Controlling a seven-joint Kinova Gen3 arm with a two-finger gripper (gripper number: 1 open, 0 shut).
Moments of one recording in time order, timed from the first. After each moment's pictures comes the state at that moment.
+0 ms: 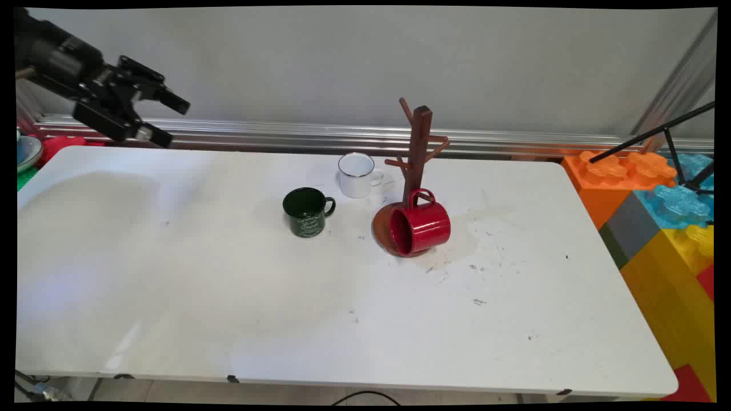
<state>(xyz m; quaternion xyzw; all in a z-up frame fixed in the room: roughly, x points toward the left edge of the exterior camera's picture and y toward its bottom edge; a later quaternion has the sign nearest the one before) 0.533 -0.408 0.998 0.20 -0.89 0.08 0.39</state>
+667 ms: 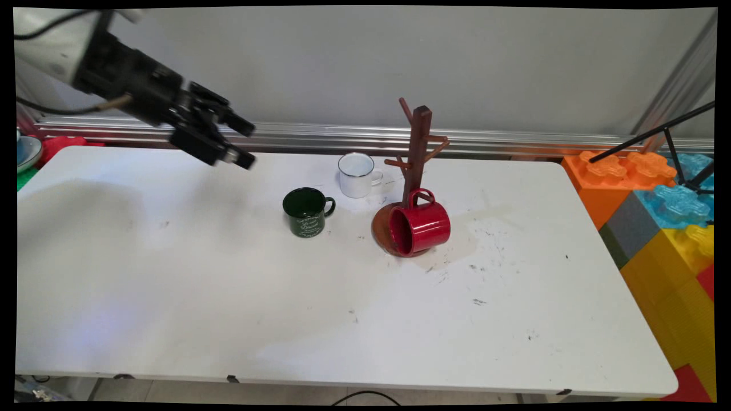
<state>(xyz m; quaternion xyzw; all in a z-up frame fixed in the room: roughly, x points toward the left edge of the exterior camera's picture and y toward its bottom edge) 0.417 -0.415 0.977 0.27 -0.88 0.08 0.38</state>
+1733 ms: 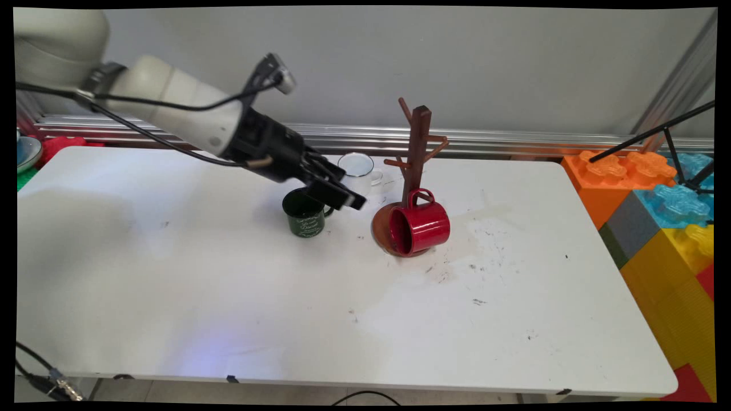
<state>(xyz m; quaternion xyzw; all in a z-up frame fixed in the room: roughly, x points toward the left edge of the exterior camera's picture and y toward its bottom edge) 0.279 -0.437 0.897 0.34 -0.85 0.07 0.40</state>
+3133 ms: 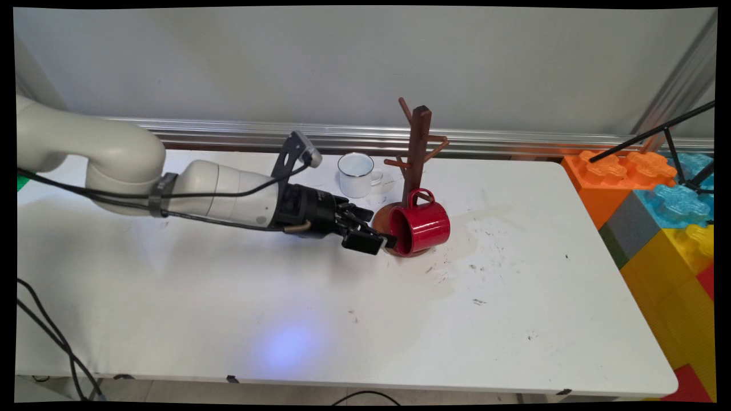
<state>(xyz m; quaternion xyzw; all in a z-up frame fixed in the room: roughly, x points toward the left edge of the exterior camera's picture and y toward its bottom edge) 0.243 -0.414 0.786 0.37 -0.79 0.08 0.47</state>
